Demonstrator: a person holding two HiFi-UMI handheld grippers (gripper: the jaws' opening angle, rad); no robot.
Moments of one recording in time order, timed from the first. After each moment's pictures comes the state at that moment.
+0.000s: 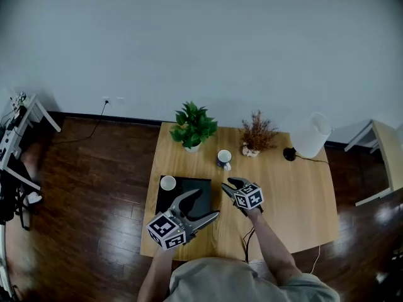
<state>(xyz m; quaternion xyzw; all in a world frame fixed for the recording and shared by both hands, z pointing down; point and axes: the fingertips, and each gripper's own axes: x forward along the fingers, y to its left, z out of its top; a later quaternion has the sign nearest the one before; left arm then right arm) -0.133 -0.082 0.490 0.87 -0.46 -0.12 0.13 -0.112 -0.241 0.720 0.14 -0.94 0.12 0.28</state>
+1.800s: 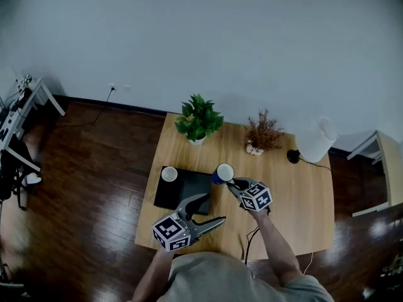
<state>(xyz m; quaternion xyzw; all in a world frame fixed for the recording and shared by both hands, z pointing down) -0.094 -0.074 0.507 0.87 -0.46 -0.10 0.15 -0.093 -0.218 0.684 0.07 -0.94 0.08 0.32</state>
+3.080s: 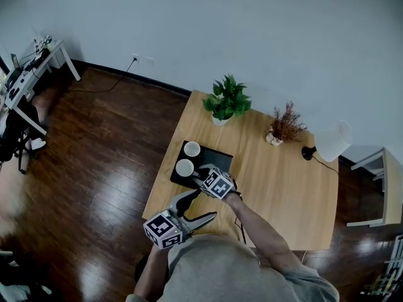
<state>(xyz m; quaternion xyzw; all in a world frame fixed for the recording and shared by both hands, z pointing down) -0.152 0.027 0.536 0.81 -0.54 -0.14 0.18 -0.259 -0.048 0.748 -0.12 -0.90 -0.07 0.42</state>
